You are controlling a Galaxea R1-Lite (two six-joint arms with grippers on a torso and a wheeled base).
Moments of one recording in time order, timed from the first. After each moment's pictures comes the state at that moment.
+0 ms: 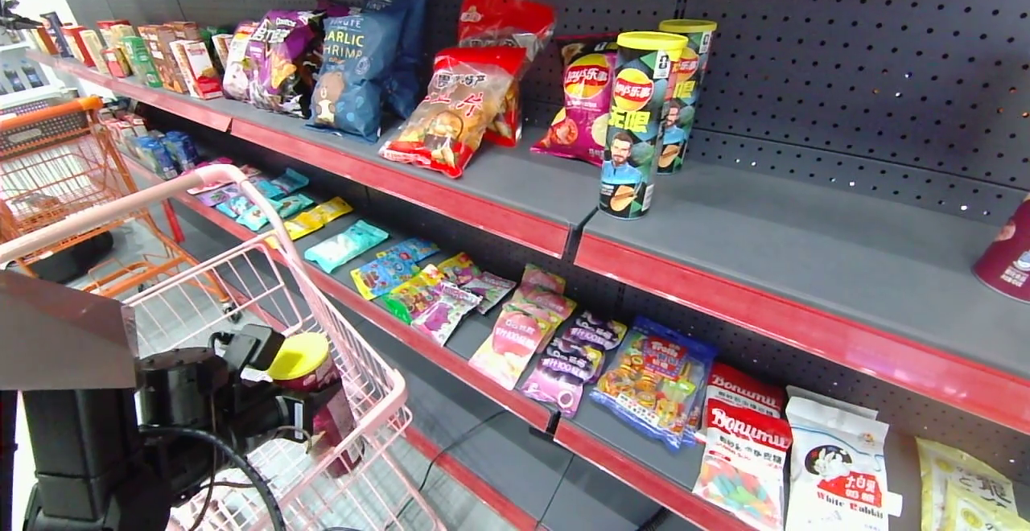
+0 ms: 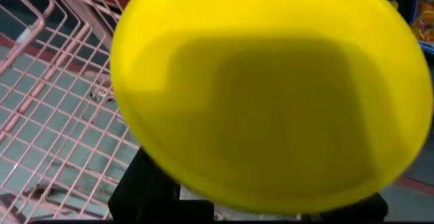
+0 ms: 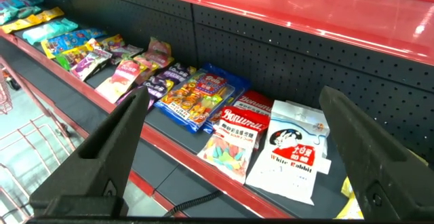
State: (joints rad) left arm -0.01 2.24 -0.18 -1.57 -0.29 0.05; right arm 0.00 0.00 0.00 0.00 0.01 0.00
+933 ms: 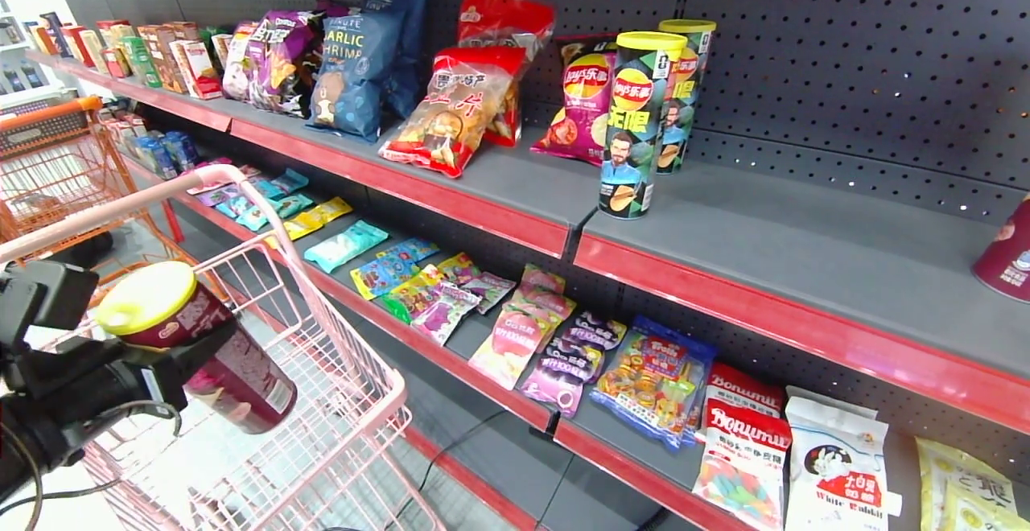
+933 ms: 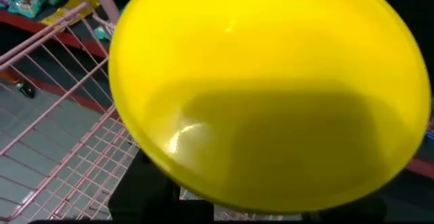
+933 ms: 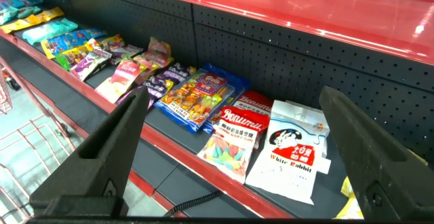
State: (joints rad) left arm 0.14 1.41 -0.17 -1.02 -0.35 0.03; right arm 0.00 0.00 0.00 0.00 0.02 0.00
